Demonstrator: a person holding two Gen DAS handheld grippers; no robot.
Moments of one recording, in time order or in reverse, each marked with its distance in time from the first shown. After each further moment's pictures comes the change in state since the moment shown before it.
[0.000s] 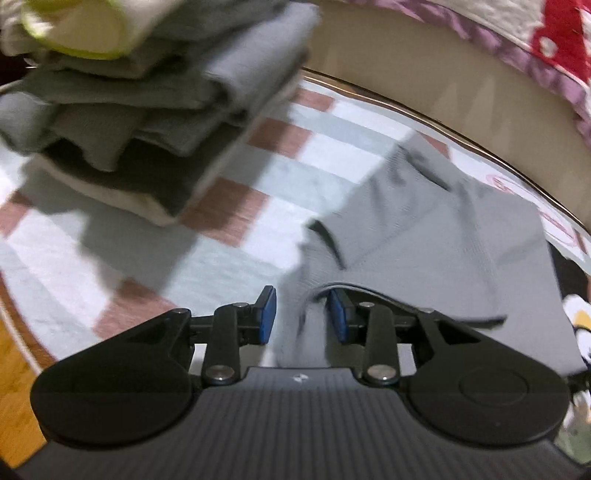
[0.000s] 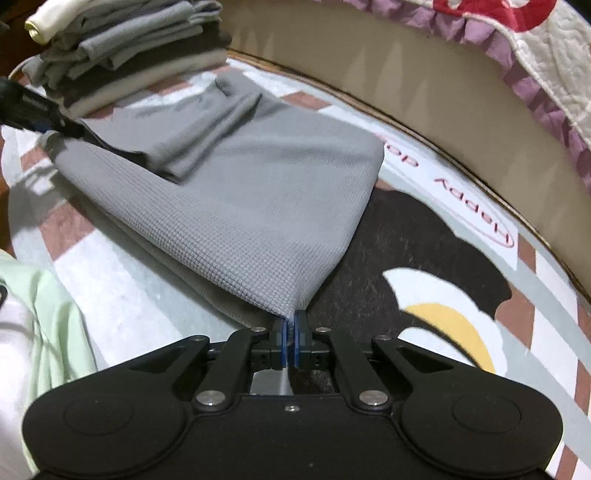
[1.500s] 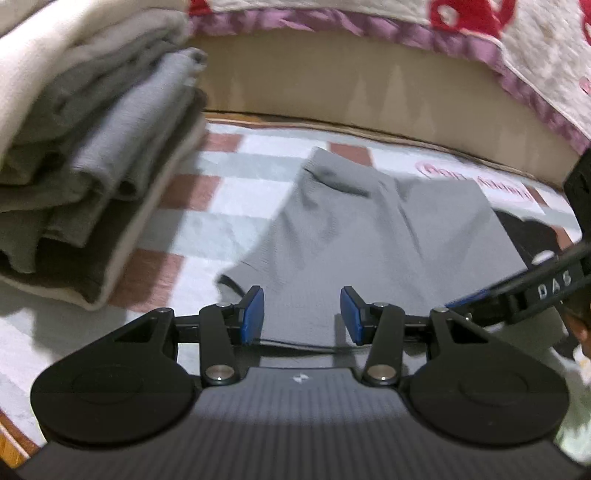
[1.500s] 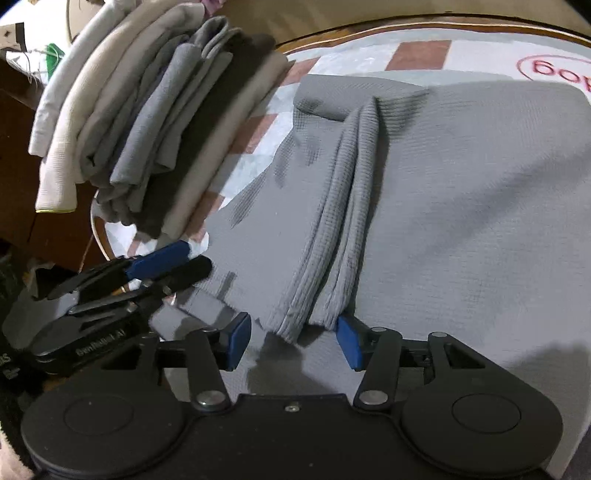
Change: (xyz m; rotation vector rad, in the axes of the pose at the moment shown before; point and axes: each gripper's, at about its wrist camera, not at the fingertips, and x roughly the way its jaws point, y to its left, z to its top) left arm 0.002 -0.049 0.005 0.248 -0.119 -0.176; right arm 0.103 0.025 0.117 0.397 0.118 0.680
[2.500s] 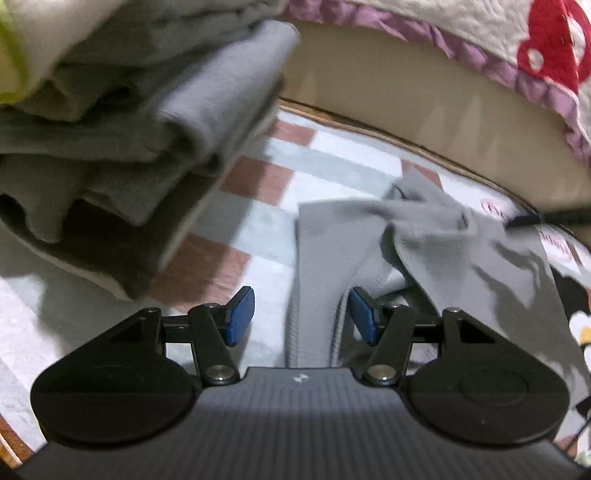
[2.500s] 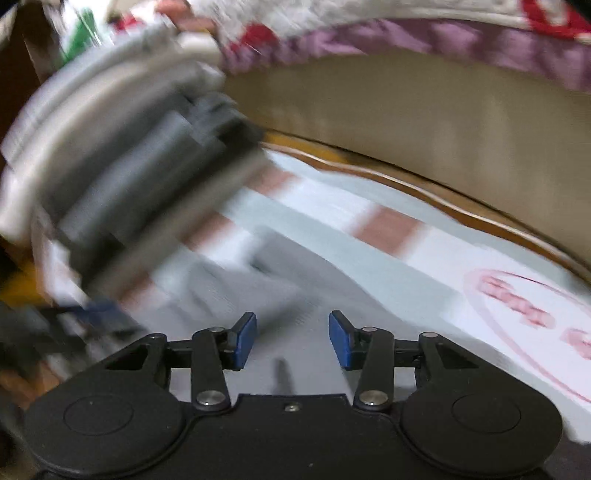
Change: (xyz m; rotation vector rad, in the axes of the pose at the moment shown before) left arm 0.028 0.063 0.008 -0.171 -0.018 0.006; right arm -0.037 0.002 0.057 -0.359 -0.211 -0.389
